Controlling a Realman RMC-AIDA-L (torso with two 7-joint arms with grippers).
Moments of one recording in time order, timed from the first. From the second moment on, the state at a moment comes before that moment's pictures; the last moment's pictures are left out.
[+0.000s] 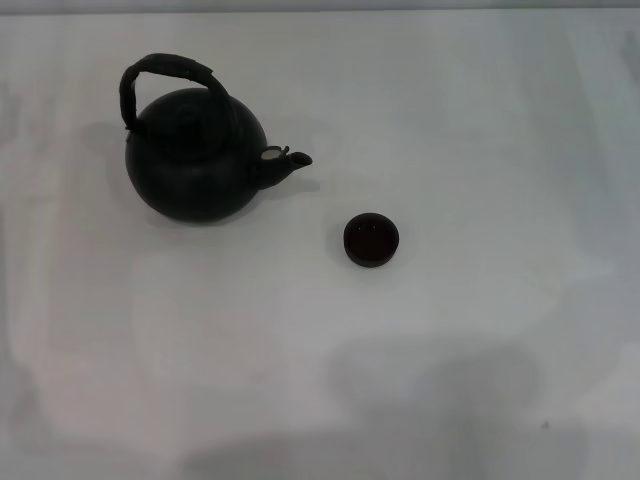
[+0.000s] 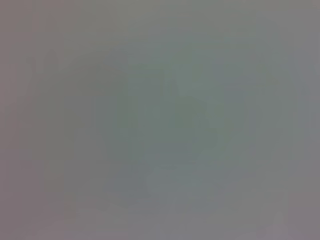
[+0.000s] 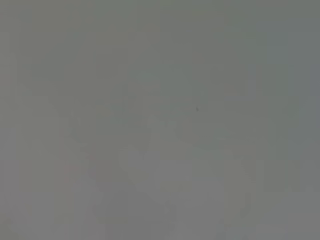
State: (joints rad) left arm -0.47 -2.07 2.38 0.11 -1.36 1.23 -0.34; right arm 0.56 2.02 -0.86 -0.20 2.63 0.81 -2.65
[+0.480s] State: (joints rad) left arm -0.48 -2.07 2.38 0.10 -1.29 1.22 -0.34; right arm 0.56 2.02 -0.86 -0.18 2.62 0.81 -2.65
